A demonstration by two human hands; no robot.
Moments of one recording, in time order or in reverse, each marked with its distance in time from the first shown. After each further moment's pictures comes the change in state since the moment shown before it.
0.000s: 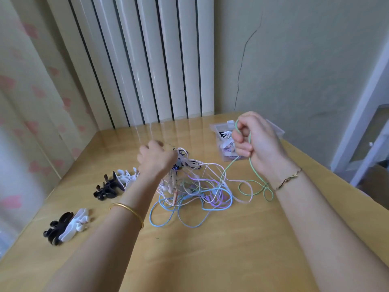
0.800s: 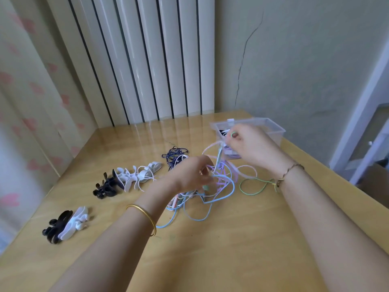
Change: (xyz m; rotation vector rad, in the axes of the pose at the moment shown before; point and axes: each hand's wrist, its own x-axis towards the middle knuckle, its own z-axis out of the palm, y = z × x) left_hand -0.028 0.006 0.029 0.273 -0.505 0.695; right_hand 0.008 0.005 -0.005 -1.295 -0.155 -0.241
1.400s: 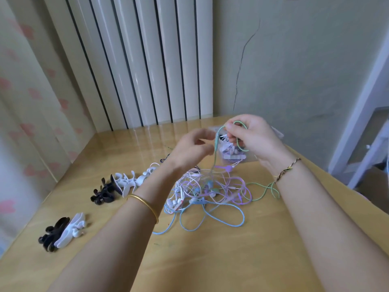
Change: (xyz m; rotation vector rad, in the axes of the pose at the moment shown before) left_hand 0.013 0.030 -0.035 -0.607 0.265 -0.008; right_hand 0.011 0.000 -0.009 0.764 0.111 0.095
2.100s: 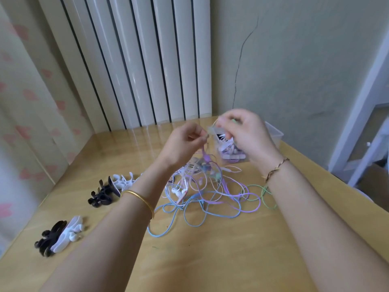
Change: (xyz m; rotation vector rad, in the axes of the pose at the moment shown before) left_hand 0.018 -0.015 -0.010 0.050 0.105 0.162; right_hand 0.008 0.003 0.010 -0.116 0.110 -0.103
